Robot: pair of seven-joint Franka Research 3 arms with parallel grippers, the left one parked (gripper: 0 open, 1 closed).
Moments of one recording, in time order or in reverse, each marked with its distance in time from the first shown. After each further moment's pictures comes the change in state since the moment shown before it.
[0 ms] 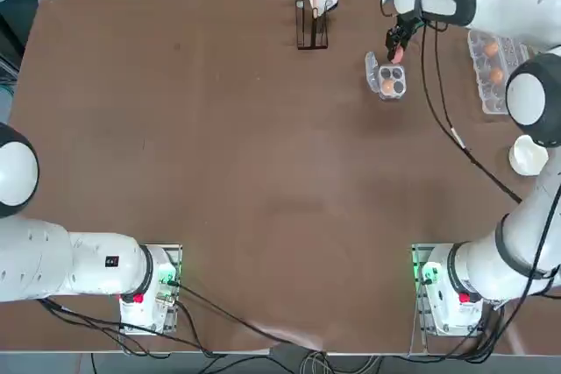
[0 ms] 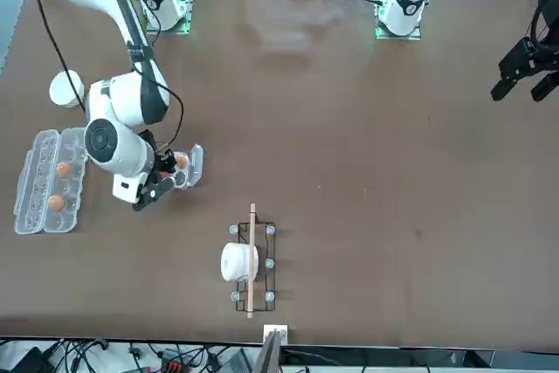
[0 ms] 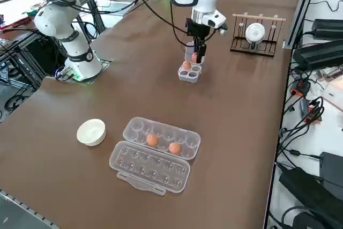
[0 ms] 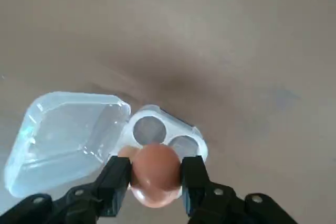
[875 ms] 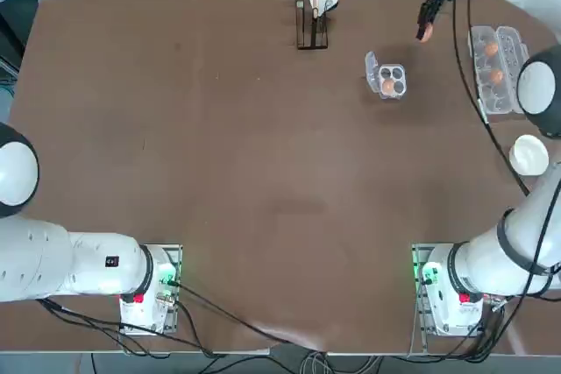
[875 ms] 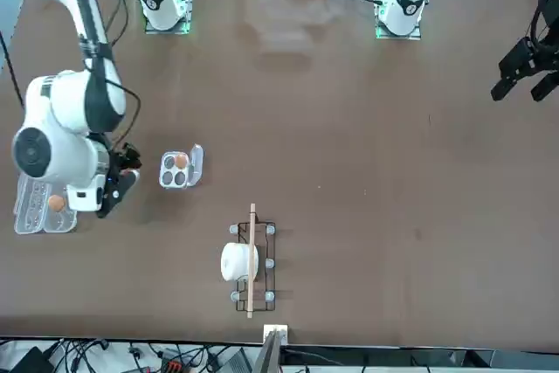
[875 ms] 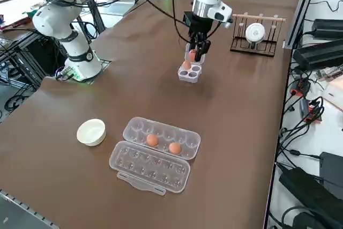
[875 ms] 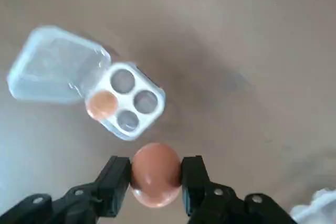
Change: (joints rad) arm -0.098 0.006 0.001 0.220 0.000 -0.308 -0.293
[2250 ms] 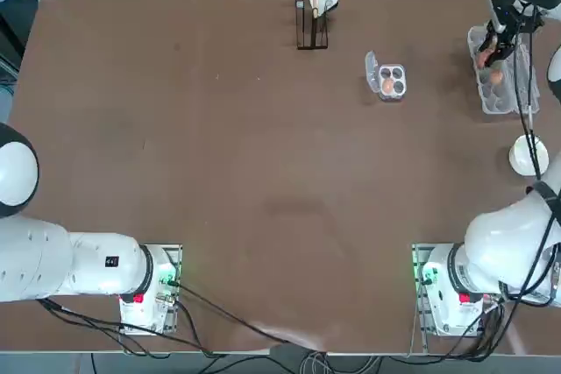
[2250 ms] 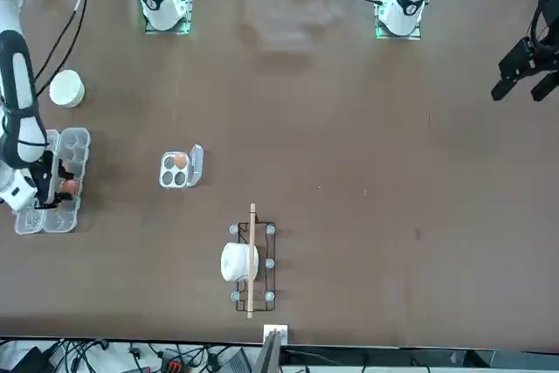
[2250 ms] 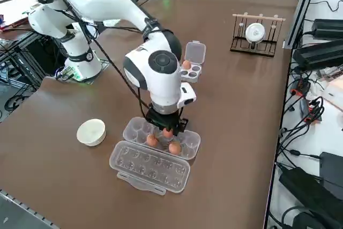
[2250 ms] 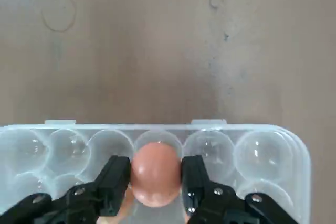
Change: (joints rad) arm -0.498 0.199 -0.028 0.023 0.046 0.256 -1.398
